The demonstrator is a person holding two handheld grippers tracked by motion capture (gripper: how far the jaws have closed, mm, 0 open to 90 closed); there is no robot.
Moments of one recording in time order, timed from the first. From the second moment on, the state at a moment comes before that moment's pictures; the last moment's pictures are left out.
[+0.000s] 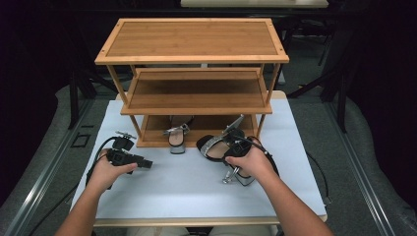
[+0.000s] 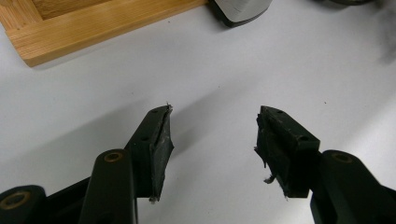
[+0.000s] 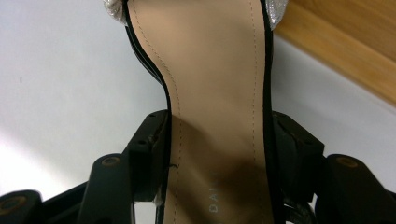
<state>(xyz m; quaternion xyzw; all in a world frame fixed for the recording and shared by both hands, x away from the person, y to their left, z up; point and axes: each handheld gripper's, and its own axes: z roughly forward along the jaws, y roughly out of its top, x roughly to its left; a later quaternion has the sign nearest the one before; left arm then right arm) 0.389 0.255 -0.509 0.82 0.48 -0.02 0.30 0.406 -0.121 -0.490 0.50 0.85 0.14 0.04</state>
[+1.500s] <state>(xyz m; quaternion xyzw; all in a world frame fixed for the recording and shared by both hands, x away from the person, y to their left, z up) 0.389 0.254 -0.512 0.82 0.48 -0.02 0.30 0.346 -0.162 -0.442 0.47 0.85 0.22 0.10</state>
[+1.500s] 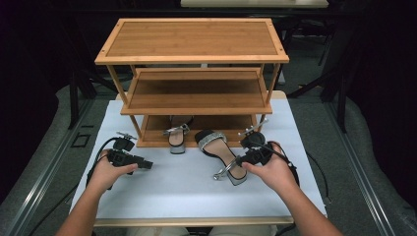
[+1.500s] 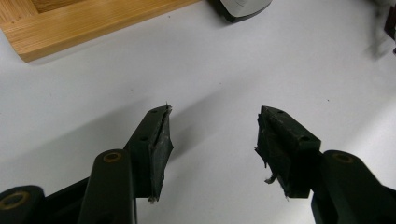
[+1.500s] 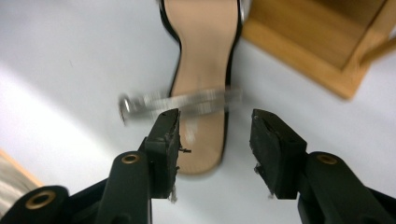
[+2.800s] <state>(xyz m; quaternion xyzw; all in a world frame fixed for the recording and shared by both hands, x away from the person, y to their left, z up) 0.390 0.251 -0.517 0.83 0.48 -0.02 0.29 0.323 -0.158 -0.502 0.42 0.88 0.21 0.03</state>
